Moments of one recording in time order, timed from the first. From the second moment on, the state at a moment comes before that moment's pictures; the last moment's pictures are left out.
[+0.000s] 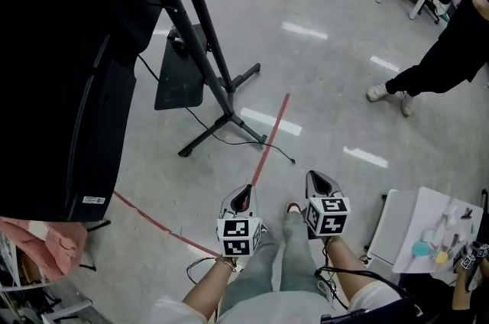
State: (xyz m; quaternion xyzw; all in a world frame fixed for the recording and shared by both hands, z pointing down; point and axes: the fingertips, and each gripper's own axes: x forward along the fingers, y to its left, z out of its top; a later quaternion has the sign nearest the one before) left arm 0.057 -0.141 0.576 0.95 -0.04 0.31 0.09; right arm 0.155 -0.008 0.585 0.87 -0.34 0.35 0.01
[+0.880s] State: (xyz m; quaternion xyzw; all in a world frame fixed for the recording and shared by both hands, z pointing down) left arm 0.167 -0.246 1.088 0.93 -0.06 0.35 0.05; right arm 0.287 -0.031 1.103 0.85 -0.37 0.38 0.06
